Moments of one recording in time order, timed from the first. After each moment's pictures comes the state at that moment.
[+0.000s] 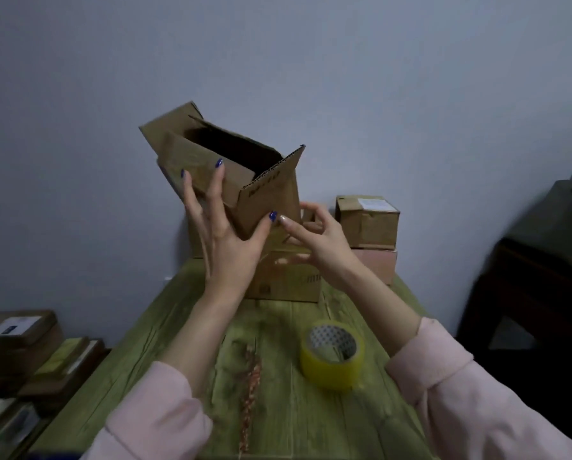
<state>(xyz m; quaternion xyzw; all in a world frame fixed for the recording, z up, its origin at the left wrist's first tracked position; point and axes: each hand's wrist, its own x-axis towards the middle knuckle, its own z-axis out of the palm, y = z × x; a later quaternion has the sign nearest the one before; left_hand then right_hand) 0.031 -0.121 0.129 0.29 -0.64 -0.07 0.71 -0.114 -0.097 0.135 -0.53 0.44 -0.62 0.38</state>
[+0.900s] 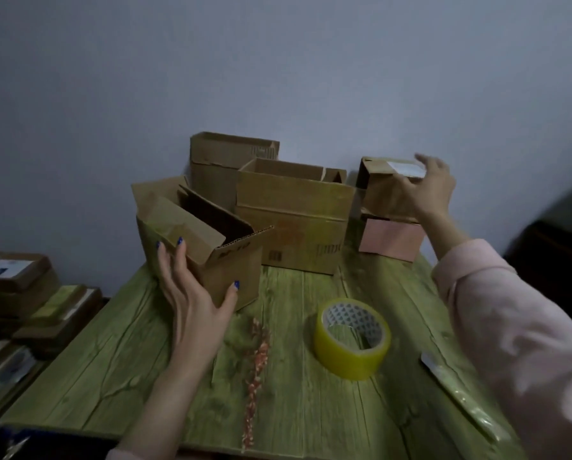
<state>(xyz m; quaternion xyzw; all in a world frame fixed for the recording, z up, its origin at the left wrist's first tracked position) 0.075 -0.142 -0.023 0.48 -0.65 -0.12 0.58 -0.271 -0.189 0.122 -0.46 0.74 -0.48 -0.10</state>
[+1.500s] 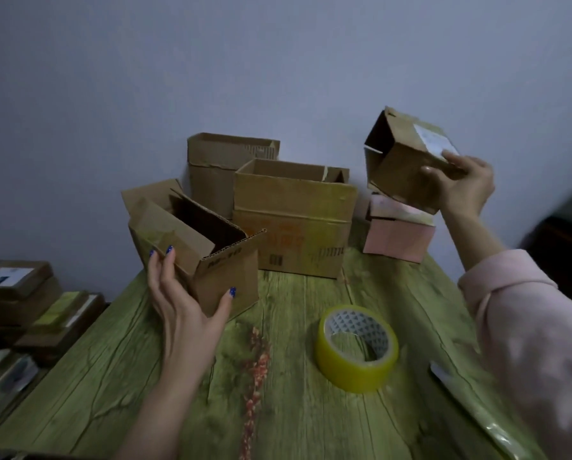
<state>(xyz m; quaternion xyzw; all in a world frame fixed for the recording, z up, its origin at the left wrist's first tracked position) 0.081 -0.150 -0.026 0.50 -0.64 -0.10 0.58 -0.293 -0.185 0.121 -0.37 0.64 -0.67 -0.06</state>
